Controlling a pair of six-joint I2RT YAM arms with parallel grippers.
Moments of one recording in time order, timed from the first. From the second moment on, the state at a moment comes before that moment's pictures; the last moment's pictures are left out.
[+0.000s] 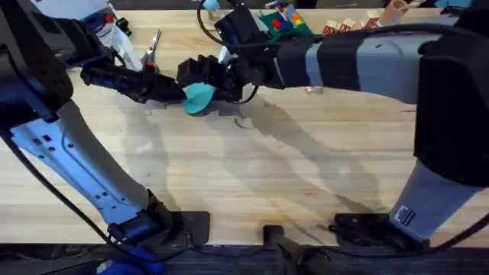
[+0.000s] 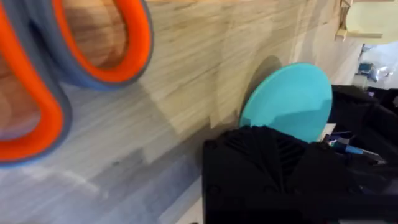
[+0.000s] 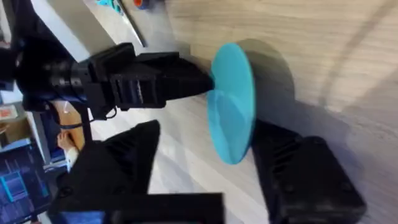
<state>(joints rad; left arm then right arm) 0.44 2.17 1.41 -1.13 0.87 0.56 0.74 2.04 1.38 -0.12 -0.41 0.94</state>
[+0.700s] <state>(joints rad) 0.44 2.17 1.41 -1.13 0.88 0.56 0.74 2.05 1.38 -0.13 -0.36 1.01</state>
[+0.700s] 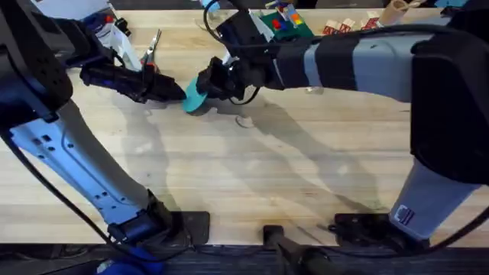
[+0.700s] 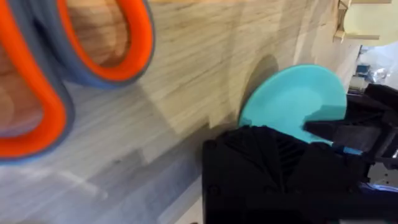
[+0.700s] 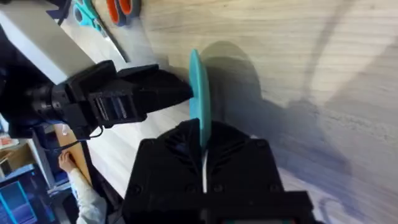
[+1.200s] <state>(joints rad) 0.43 2.20 1.69 -1.39 0.84 0.56 0.73 2.05 1.38 -0.12 -0.38 1.01</state>
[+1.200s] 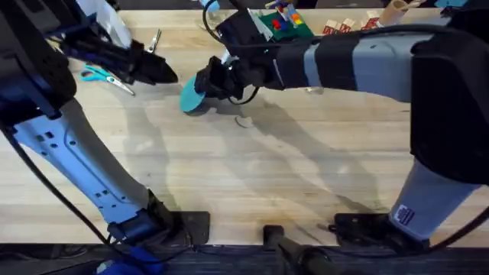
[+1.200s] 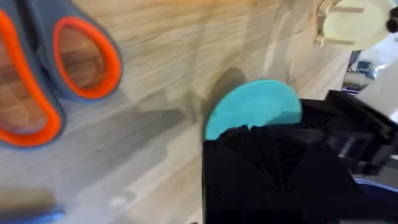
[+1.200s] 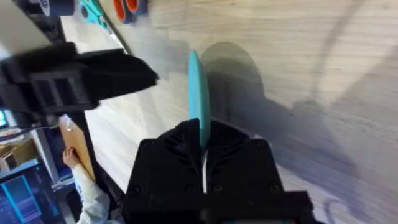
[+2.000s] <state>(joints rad) 0.27 1.91 2.00 -1.58 0.39 0.35 0.65 1.87 1.49 -0.27 -0.47 0.65</state>
